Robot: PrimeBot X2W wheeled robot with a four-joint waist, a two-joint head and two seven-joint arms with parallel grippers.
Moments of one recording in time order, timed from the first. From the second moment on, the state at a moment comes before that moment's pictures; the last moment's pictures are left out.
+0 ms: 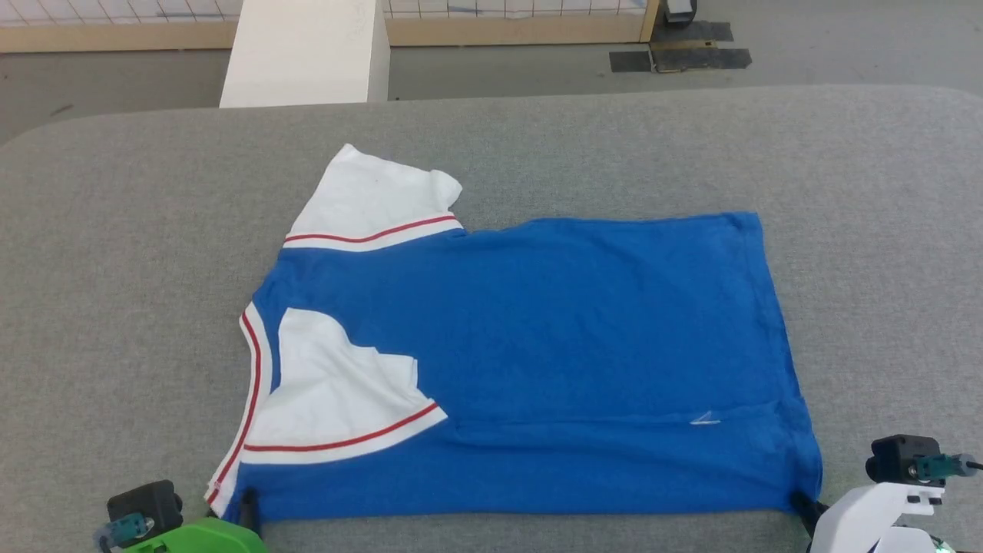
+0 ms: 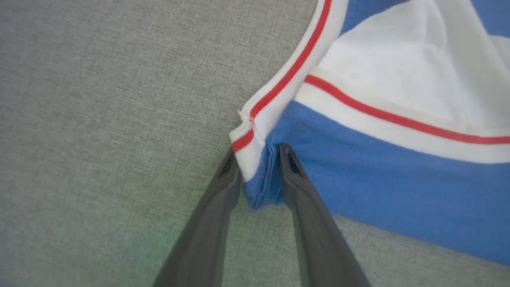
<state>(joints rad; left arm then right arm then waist) 0.14 0.34 -0.20 0.08 -0.67 0.35 0.14 0.12 -0.05 -0.19 0.05 0.25 0.13 0.61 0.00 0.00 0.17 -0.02</state>
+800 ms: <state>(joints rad) -0.50 0.48 -0.30 0.10 -0.46 0.10 0.05 0.00 -0.09 -0.03 -0.13 0.19 0.13 -0.03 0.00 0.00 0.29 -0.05</state>
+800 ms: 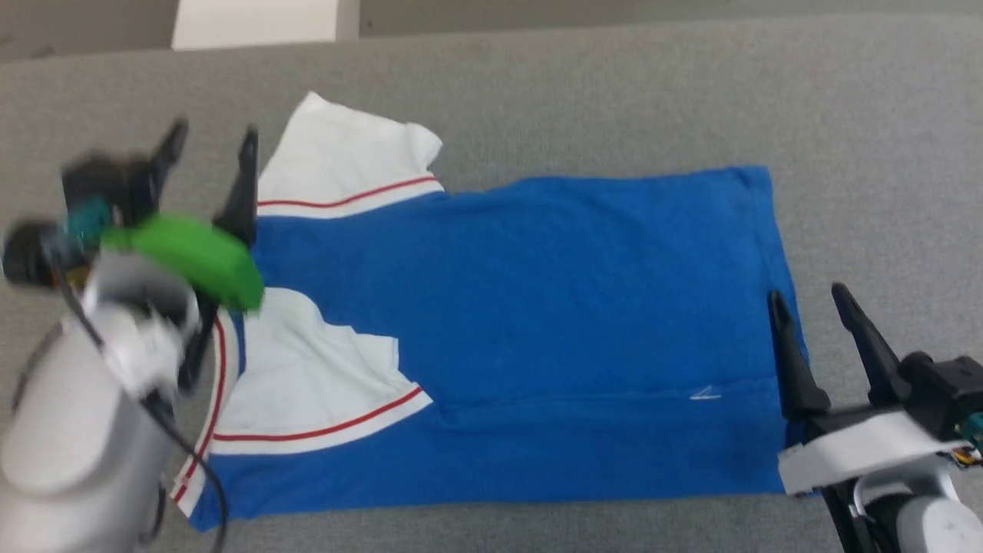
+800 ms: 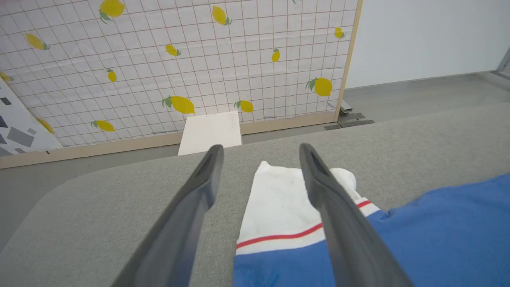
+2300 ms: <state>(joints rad) -1.02 0.60 -0.30 0.33 -0.59 0.24 0.88 -0.46 -0.11 0.06 -0.08 0.21 0.13 0.09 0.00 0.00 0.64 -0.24</state>
